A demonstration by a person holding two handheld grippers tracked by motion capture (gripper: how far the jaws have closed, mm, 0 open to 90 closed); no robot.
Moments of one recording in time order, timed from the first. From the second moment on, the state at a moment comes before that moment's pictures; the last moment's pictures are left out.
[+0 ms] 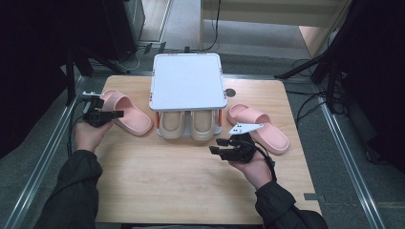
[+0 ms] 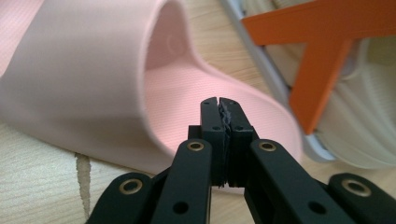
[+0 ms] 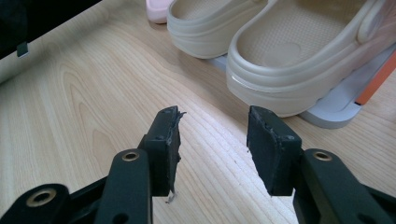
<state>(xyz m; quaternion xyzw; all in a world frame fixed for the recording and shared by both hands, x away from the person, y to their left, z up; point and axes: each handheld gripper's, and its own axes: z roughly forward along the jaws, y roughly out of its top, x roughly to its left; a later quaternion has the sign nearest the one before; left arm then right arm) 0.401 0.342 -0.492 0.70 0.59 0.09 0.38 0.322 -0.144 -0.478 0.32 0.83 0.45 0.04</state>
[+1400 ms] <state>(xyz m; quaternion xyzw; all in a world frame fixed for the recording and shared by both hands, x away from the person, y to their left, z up) 0.388 0.376 -0.510 0.71 0.61 0.08 0.35 0.328 -0.143 -0.478 0.33 0.83 0.46 0.03</state>
